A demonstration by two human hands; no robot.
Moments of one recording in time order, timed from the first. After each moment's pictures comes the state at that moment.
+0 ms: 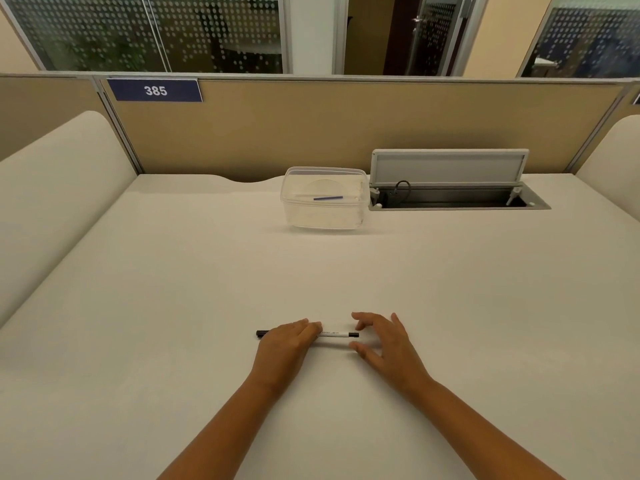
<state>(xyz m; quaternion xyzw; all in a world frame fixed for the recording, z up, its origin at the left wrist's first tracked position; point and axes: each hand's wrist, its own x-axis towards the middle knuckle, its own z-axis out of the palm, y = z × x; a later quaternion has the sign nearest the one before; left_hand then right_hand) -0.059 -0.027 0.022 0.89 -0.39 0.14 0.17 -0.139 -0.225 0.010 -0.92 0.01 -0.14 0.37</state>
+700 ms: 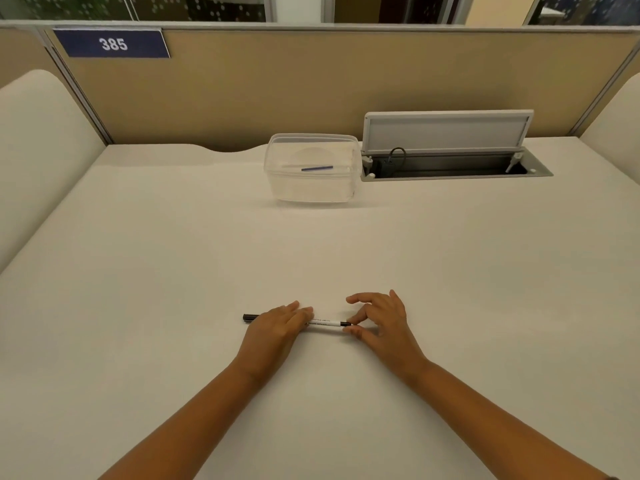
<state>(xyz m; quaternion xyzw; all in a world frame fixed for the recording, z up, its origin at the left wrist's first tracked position) -0.061 -0.025 0.022 0.88 -0.42 0.13 0.19 -0.139 -0.233 0.007 -0.91 0.01 -0.14 0.39</state>
